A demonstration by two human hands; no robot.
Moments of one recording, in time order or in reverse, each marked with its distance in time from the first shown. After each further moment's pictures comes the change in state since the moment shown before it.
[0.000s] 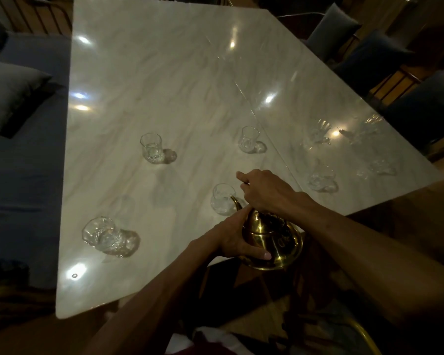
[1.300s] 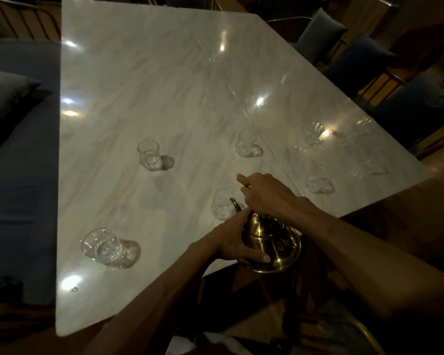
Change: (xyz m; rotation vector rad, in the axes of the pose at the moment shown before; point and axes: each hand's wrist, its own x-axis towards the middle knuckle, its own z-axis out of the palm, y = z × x) left_hand 0.001 -0.006 -0.016 0.021 -0.036 0.027; right_hand -0.003 -0.014 -0.005 0.043 0.027 0.030
